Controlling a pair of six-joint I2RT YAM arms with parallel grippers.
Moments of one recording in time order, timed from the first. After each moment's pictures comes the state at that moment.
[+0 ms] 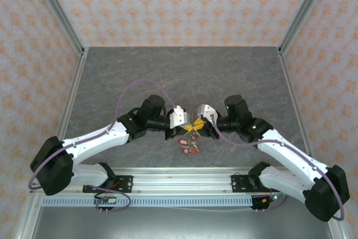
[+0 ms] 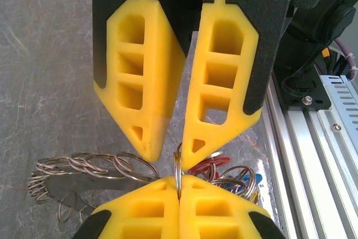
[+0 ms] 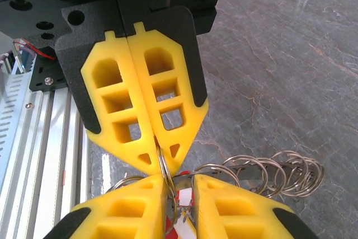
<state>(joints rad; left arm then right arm) -0.75 1.26 0.76 -0.06 0.60 0.37 0.60 0.97 0.67 -0.34 -0.67 -0.39</state>
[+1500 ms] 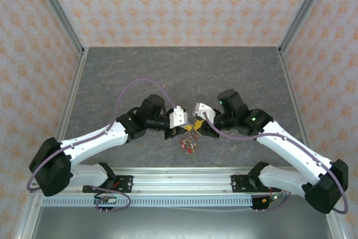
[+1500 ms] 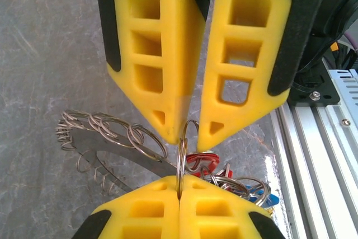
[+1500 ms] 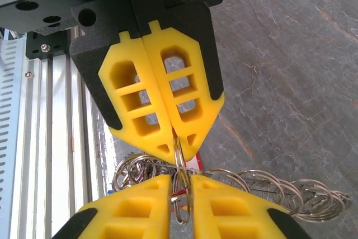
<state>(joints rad) -0.75 1.25 0.77 -0.08 0.57 0.40 0.68 1.03 0.89 -0.66 -0.51 -0.44</state>
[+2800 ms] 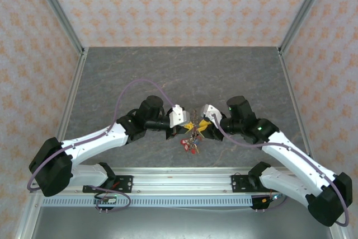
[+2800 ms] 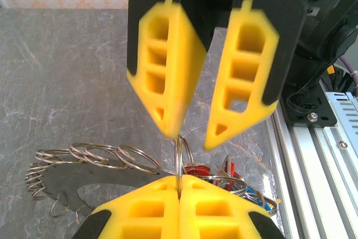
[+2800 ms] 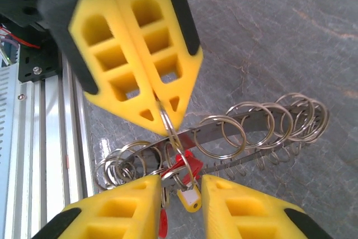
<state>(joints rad) -0.75 1.25 0.74 0.03 0.59 0.33 0.61 0.90 0.73 -0.53 -0.56 -0.35</state>
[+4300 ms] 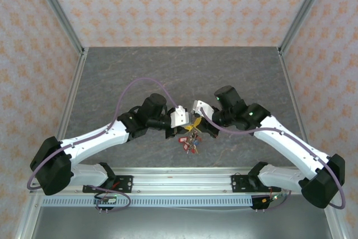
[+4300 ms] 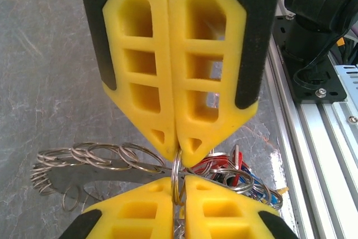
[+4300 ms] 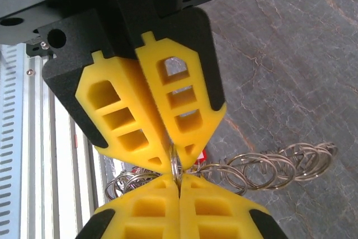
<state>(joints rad) -0.77 1.27 0.81 -0.13 0.55 0.44 0.69 1.11 0.98 -0.75 -0.50 -0.44</state>
